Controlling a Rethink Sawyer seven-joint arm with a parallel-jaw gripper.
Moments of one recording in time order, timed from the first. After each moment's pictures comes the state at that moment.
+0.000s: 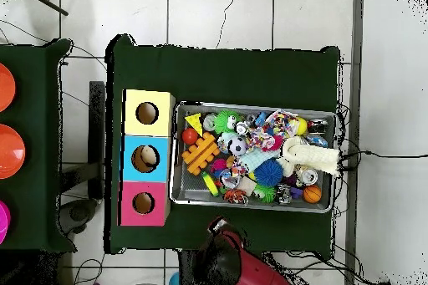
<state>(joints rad) -0.29 -0.73 -0.17 2.36 0.11 -0.07 2.02</state>
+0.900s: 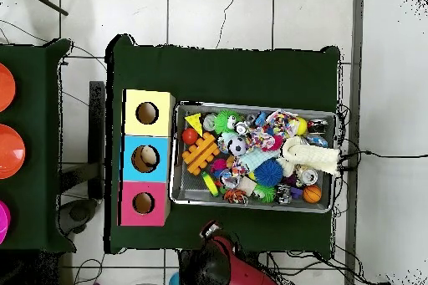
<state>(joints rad) -0.24 -0.74 -0.18 2.39 0.14 -0.10 2.02</state>
